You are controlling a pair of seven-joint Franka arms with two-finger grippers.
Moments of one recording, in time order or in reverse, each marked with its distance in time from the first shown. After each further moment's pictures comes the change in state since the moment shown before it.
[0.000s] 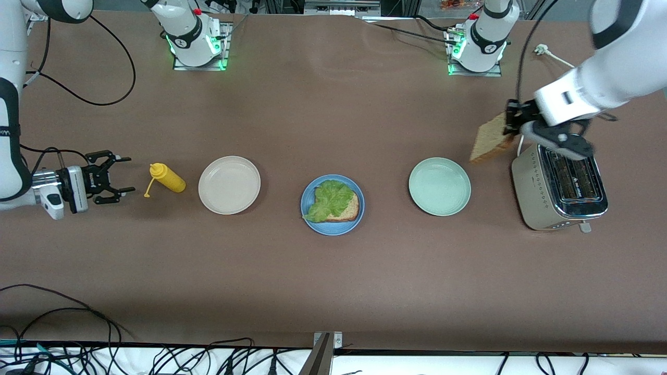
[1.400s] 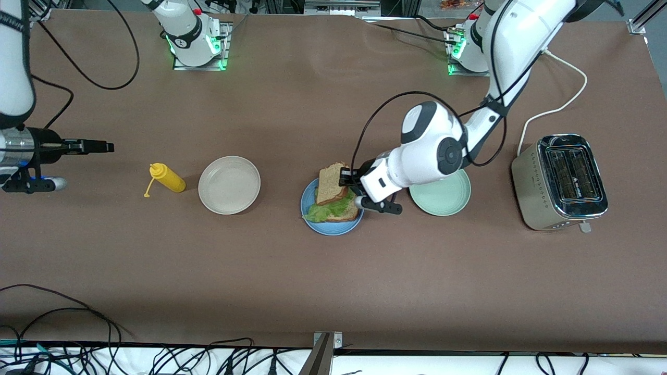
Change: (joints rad) left arm -0.072 0.681 -0.441 0.191 -0.156 0.708 -0.480; right arm 0.149 -0.461 0.126 -0.118 -0.457 0.051 1.675
